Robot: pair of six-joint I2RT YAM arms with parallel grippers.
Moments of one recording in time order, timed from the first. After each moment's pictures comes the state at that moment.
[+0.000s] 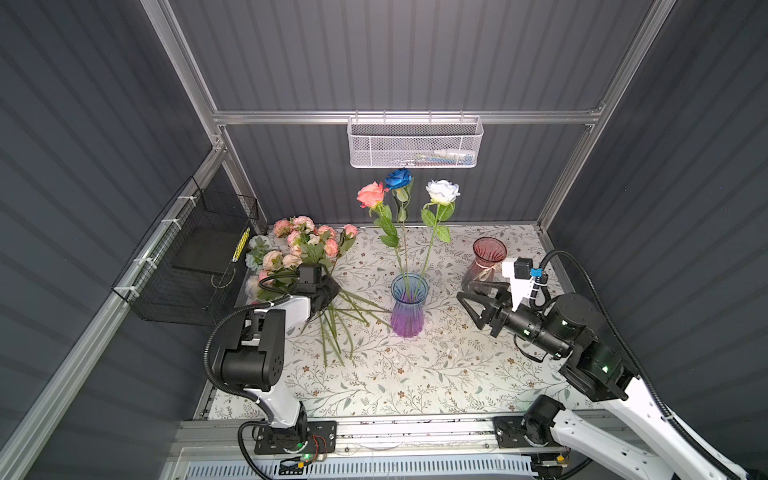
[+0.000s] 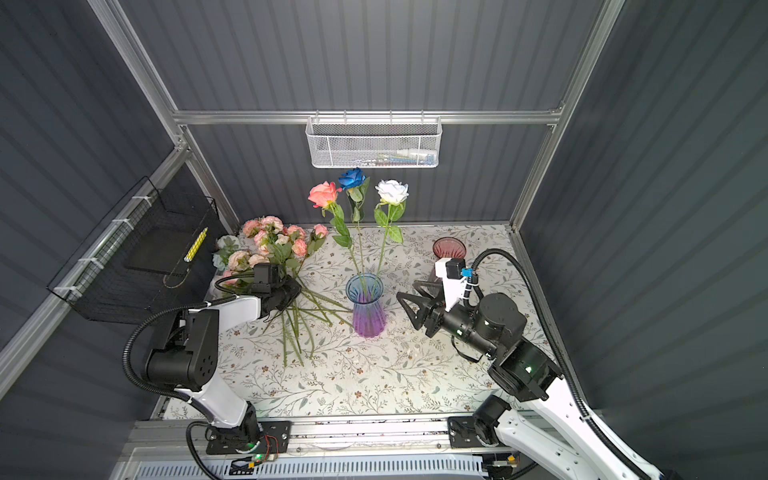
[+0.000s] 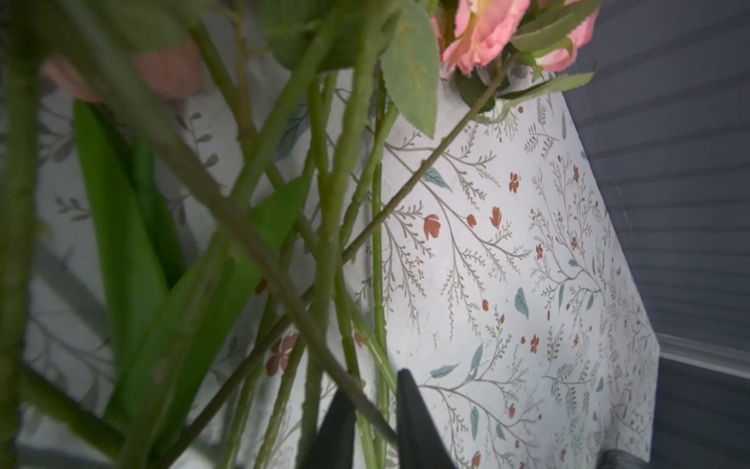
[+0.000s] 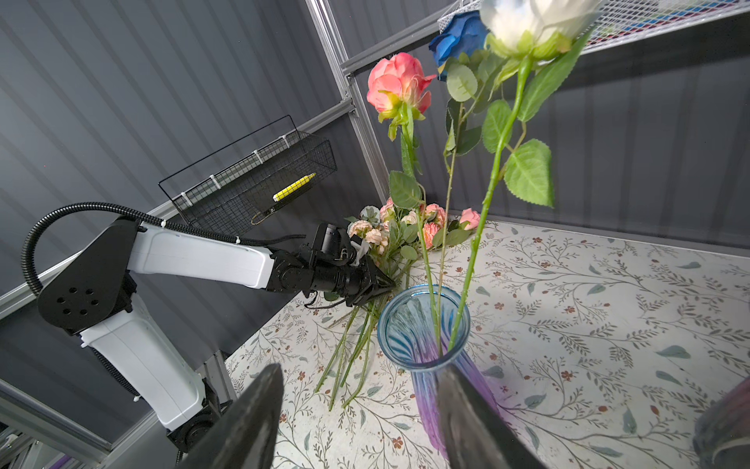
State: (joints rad) left arm -0.12 1.69 0.85 0.06 0.12 -0.87; right arm 0.70 0.67 0.87 -0.24 -0.19 0.37
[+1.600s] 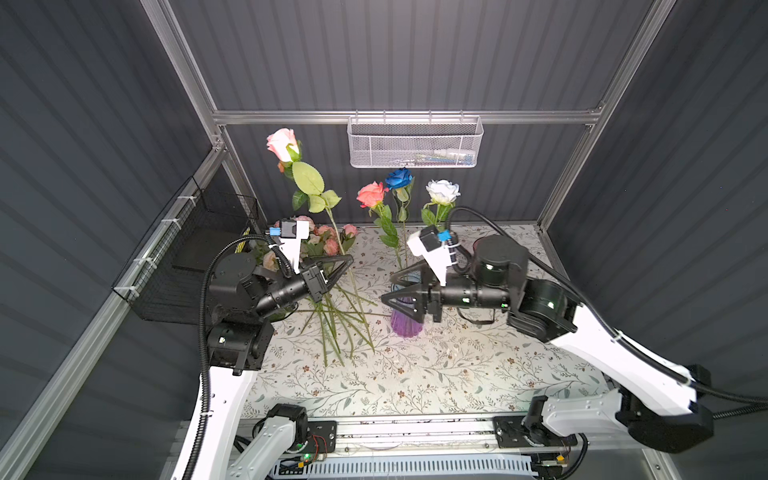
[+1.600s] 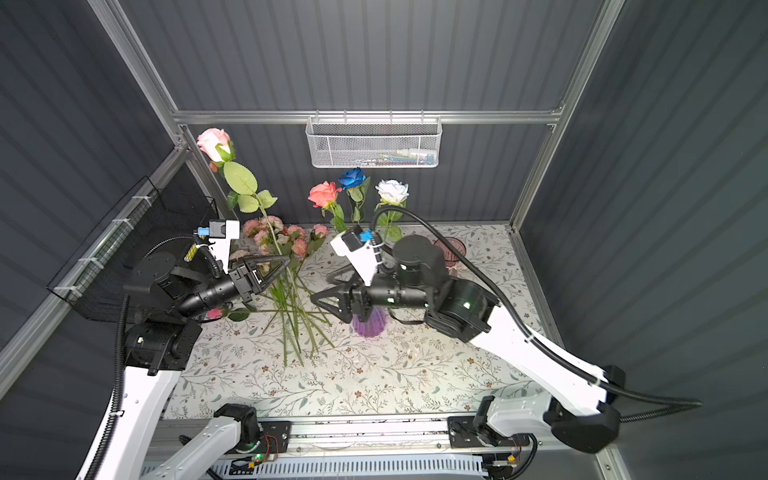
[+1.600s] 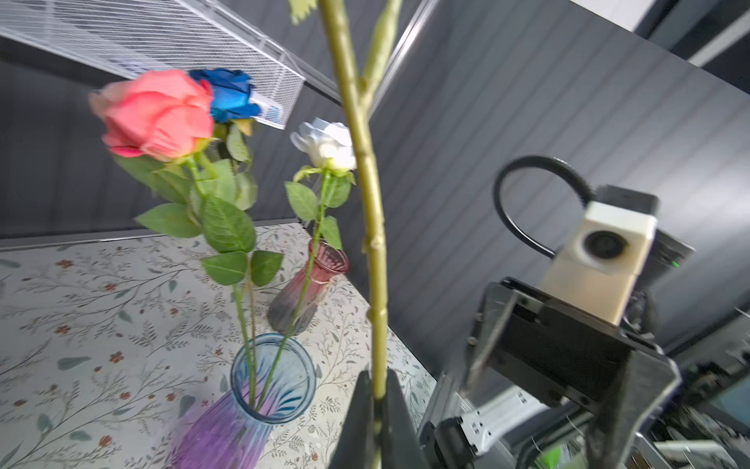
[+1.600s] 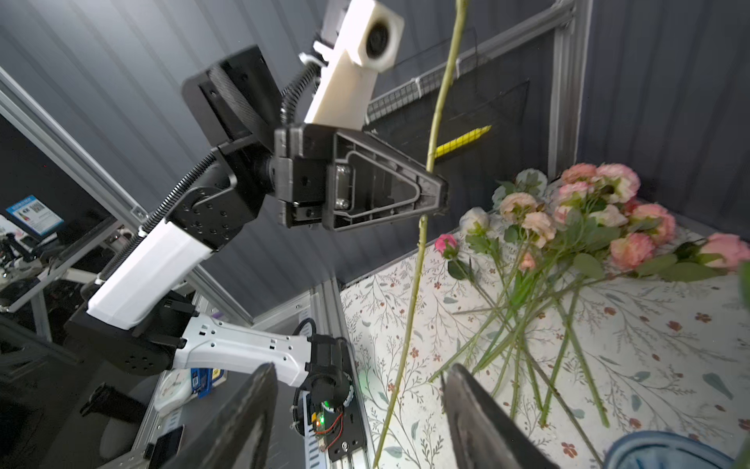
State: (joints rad) left arm -0.18 0.84 1.15 -0.27 0.92 -0.58; right arm 1.03 1.34 1.58 -0.46 -0.40 0.27
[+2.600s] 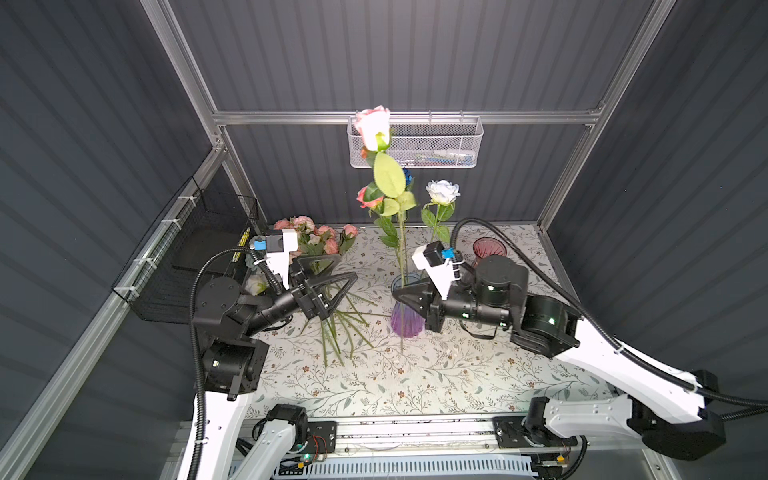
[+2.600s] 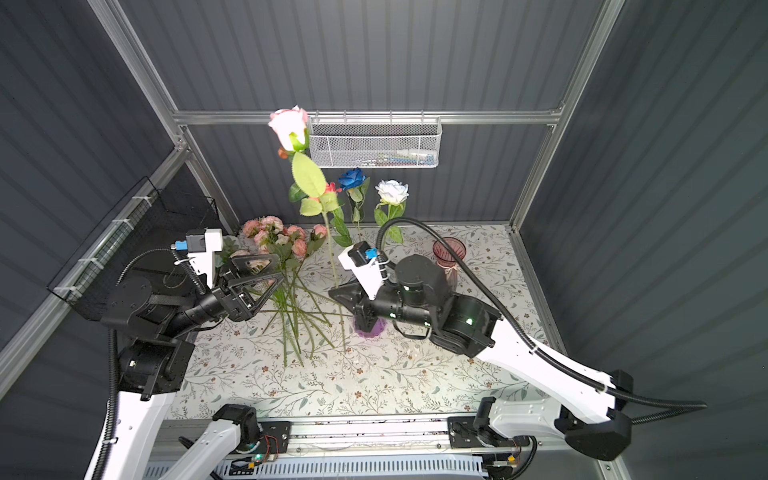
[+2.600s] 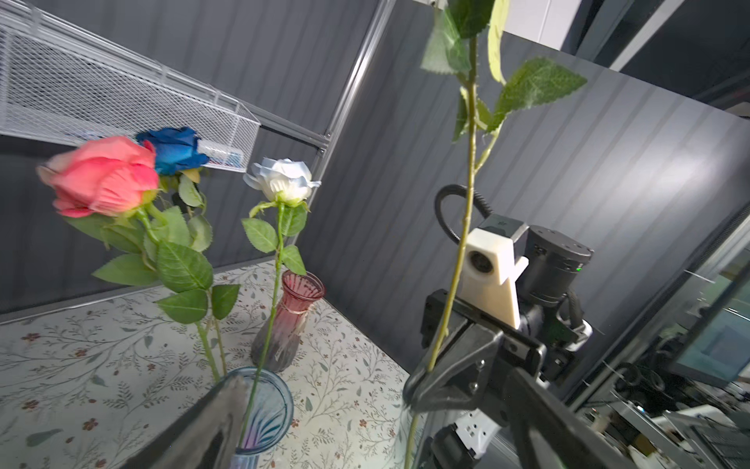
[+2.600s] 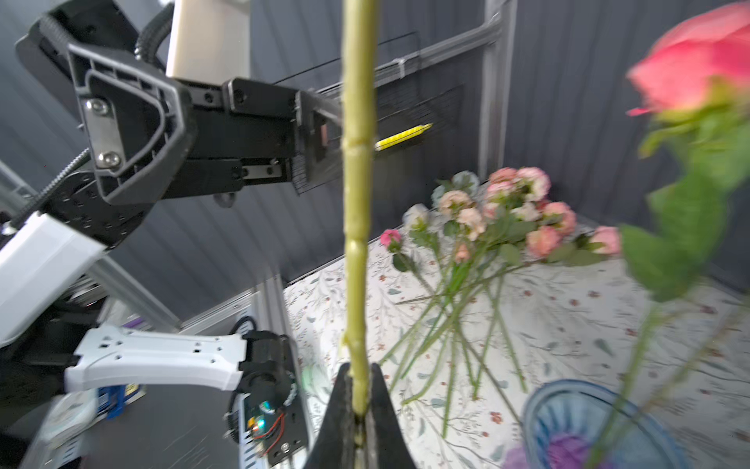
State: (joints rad) left arm -0.18 0.71 1.08 -0.16 0.85 -0.60; right arm 1.04 1.14 1.35 -0.38 -0.11 0.17
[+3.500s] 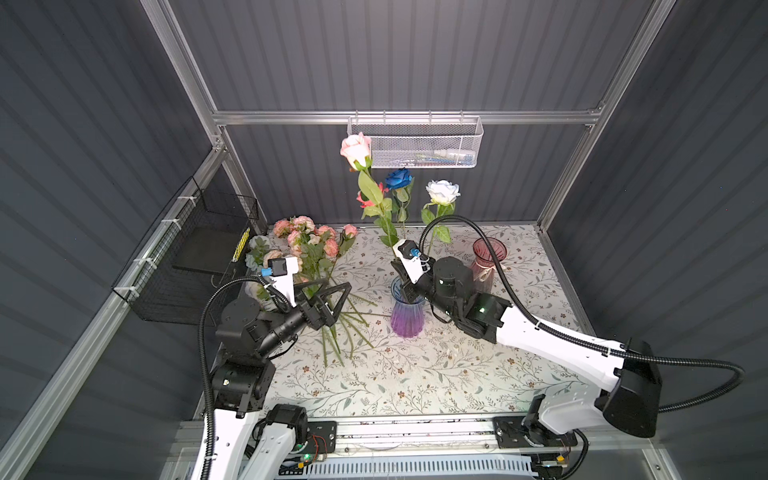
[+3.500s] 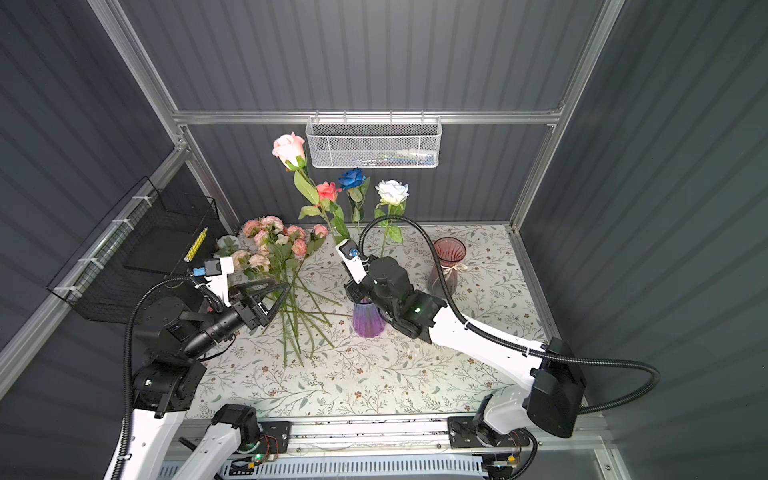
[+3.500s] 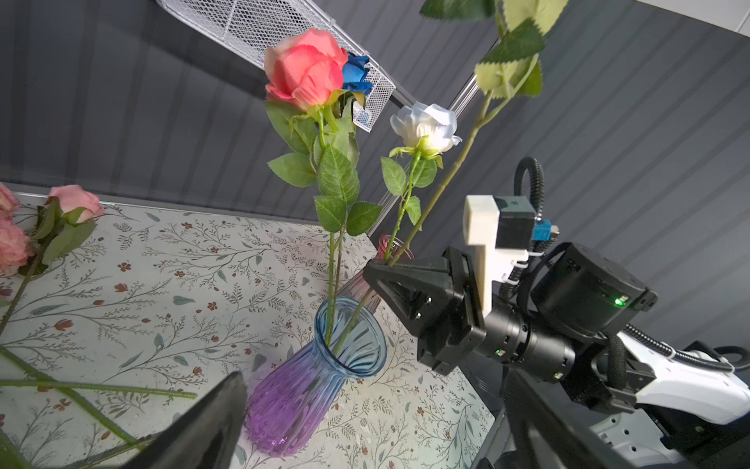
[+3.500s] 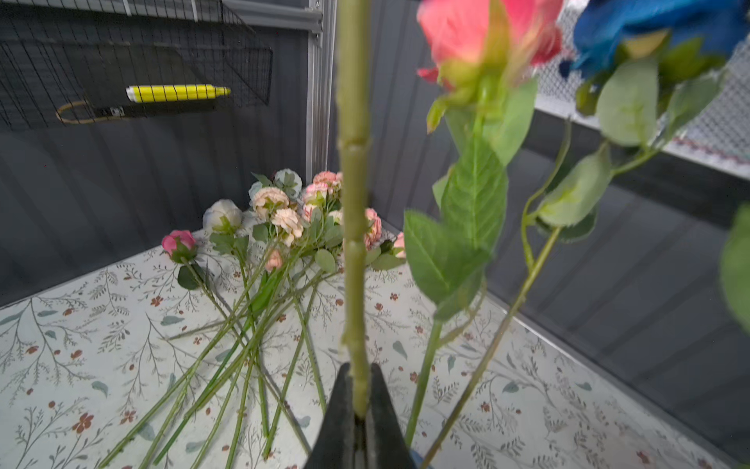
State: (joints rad) left arm -0.18 0.60 0.86 -0.32 0.61 -0.56; right arm 0.93 1.40 1.12 0.07 0.21 -0.10
